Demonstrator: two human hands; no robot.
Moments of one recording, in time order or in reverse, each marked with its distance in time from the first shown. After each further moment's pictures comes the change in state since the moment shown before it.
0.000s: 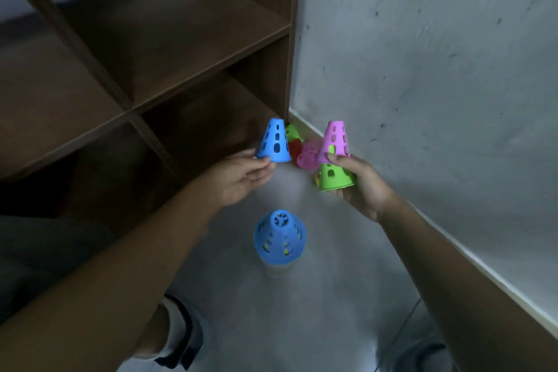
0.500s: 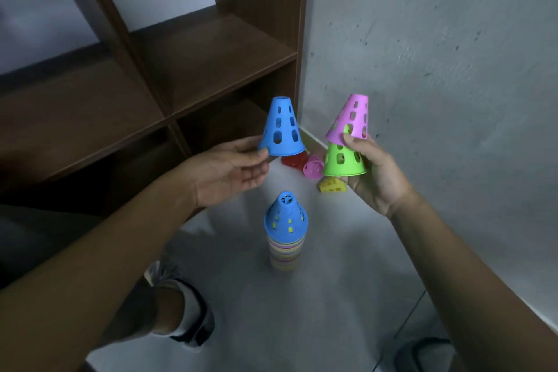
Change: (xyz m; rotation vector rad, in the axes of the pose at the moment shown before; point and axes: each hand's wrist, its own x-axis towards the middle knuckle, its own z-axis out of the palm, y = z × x) left_hand -0.126 0.046 0.017 0.205 -0.231 0.080; right_hand -0.080 -0.054 0.040 0.083 -0.131 -0.248
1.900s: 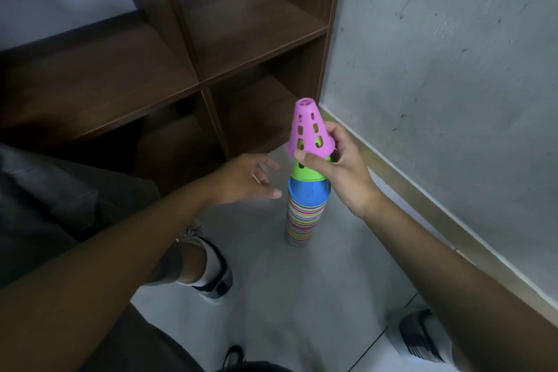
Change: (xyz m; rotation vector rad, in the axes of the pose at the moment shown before) left_hand -0.030 -0.068 -0.041 0.926 0.138 0.124; right_hand -0.037 0.054 0.076 -0.393 -0.041 -0.196
